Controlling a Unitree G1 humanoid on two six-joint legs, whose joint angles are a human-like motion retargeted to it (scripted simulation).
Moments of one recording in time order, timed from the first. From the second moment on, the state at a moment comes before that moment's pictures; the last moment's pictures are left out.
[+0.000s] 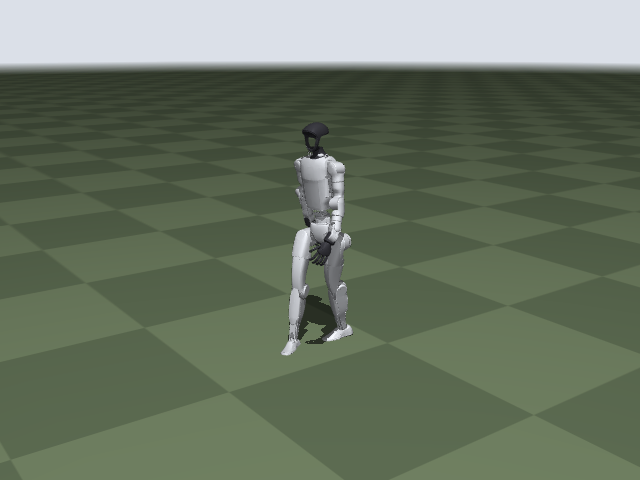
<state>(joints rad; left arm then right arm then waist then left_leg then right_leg) -0.15 0.17 0.24 1.22 0.42 -0.30 -0.24 0.19 -0.21 -0.37 1.69 -0.60 -0.03 0.09 -0.16 -0.01 -0.03 0.08 -0.33 -0.32 0.19 -0.17 0.26 -0.33 0.02 0.31 0.06 0.06 0.23</state>
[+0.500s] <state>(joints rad) 0.24 0.14 0.37 1.58 0.55 -0.09 -0.12 -0.10 -0.32 -0.36 1.59 -0.38 0.03 0.11 -0.05 -0.05 -0.08 -0.38 -0.13 0.13 0.72 0.09 -0.08 -0.06 -0.05 -0.15 0.09 -0.05 0.01</state>
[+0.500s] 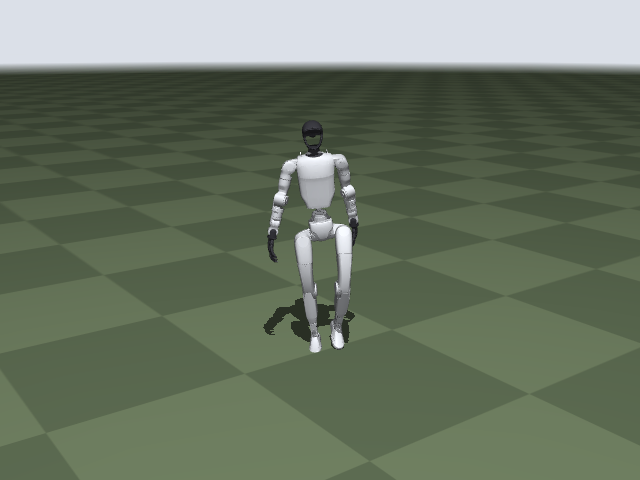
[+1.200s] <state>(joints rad) -0.18 0.17 0.29 1.34 0.32 -0.23 -0.19 0.22 -0.17 -0.41 1.70 -0.59 -0.03 0.11 -0.17 0.07 -0.10 0.03 -0.14 -0.05 0.09 -0.20 0.20 -0.46 -0.04 -0.23 0.43 0.16 0.02</state>
